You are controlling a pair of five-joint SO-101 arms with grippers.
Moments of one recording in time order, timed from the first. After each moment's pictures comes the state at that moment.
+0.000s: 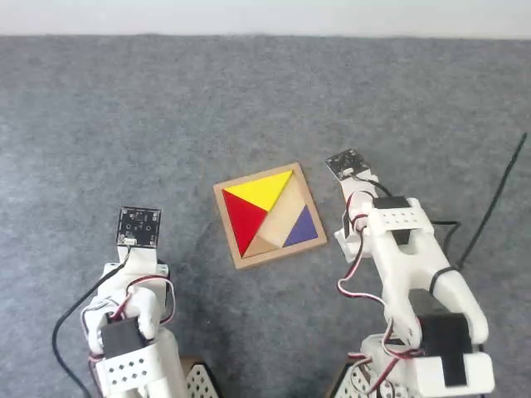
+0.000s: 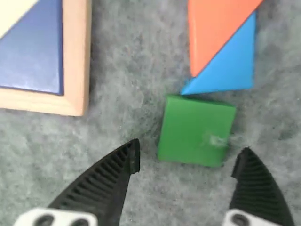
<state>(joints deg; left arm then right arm) -23.2 -101.8 96.9 71.5 -14.6 -8.8 -9.6 48.6 51.4 19.1</state>
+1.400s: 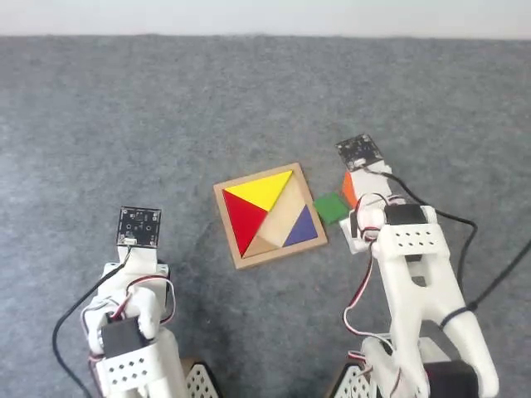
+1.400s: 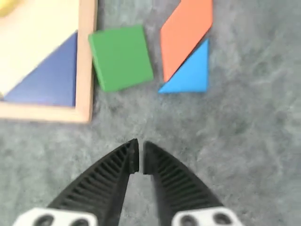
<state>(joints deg) -23.2 -101.8 96.9 71.5 -14.6 -8.5 -26.5 50.5 52.6 16.3</state>
